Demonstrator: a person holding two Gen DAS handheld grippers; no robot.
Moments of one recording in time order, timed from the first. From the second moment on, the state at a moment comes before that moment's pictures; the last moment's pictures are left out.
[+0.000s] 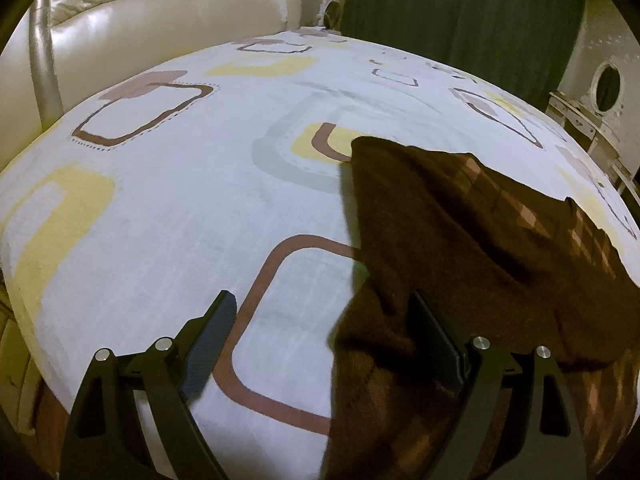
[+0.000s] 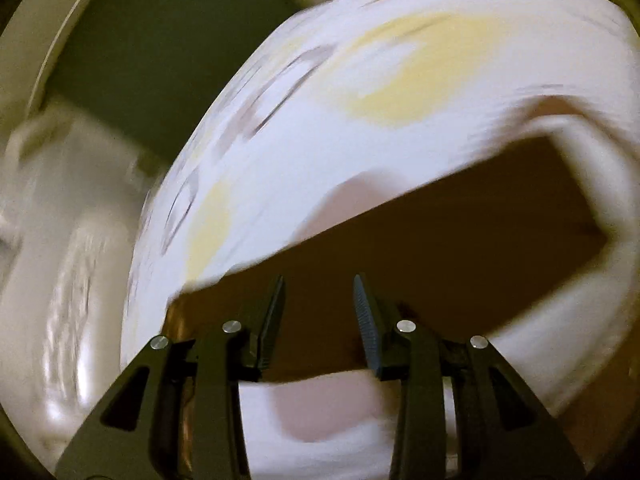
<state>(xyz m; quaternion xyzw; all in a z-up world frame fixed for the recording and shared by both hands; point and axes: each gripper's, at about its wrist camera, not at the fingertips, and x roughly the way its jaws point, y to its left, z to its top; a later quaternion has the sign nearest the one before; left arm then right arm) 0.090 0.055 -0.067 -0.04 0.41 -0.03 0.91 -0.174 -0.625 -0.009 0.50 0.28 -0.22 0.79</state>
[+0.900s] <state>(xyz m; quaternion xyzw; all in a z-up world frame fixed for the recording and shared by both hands) 0.065 0.063 -0.042 -0.05 0.43 -0.01 0.90 -0.228 -0.682 -0.048 0.56 0.23 -0.27 0.75</state>
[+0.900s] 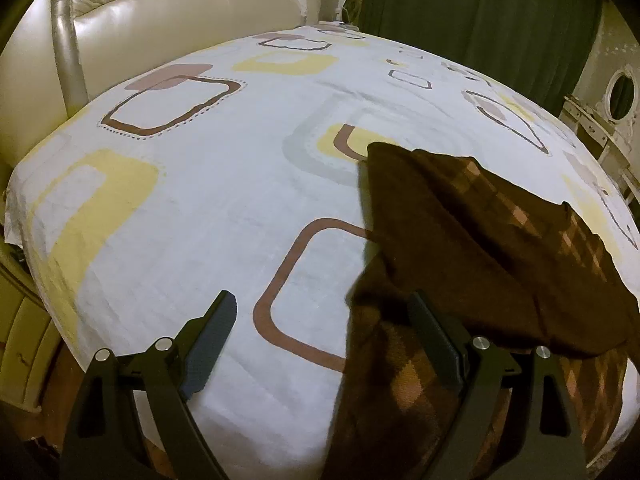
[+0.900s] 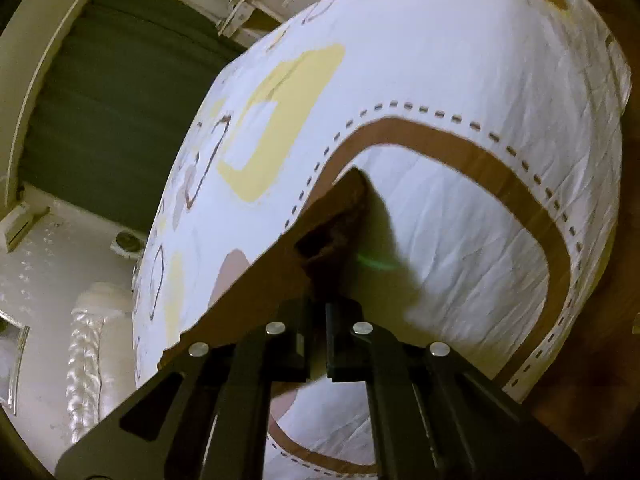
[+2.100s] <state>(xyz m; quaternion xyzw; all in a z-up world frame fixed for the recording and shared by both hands) 0.062 0.082 -0.017 -0.07 0.43 -0.04 0.90 0.102 -0.231 0.094 0.29 0.36 0.15 0.88</state>
